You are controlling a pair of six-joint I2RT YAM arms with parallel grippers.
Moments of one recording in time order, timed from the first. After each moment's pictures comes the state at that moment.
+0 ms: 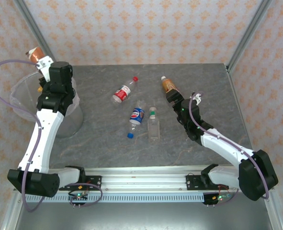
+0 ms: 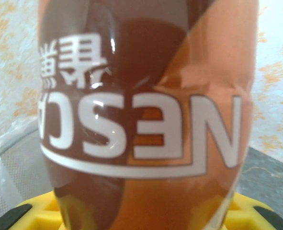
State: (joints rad) left arm -0.02 1.21 1.37 -0.62 -0.80 -0.34; right arm 0.52 1.17 0.65 0.21 0.29 1.10
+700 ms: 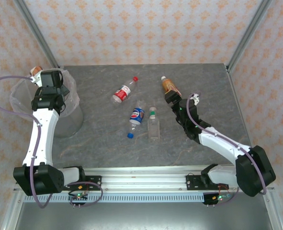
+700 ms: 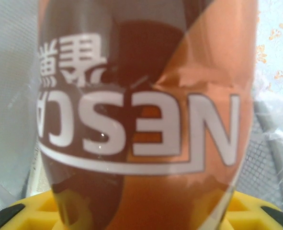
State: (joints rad) left arm 0.18 1.23 1.27 -0.73 -0.38 -0.56; right arm 0.52 1.22 0.65 0.21 0.28 1.11
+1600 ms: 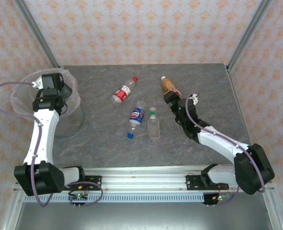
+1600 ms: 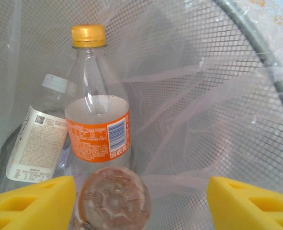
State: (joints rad) left arm 0.19 1.22 1.23 -0.73 -0.29 -0.66; right arm 0.52 1.24 0.65 0.21 0.26 1.12
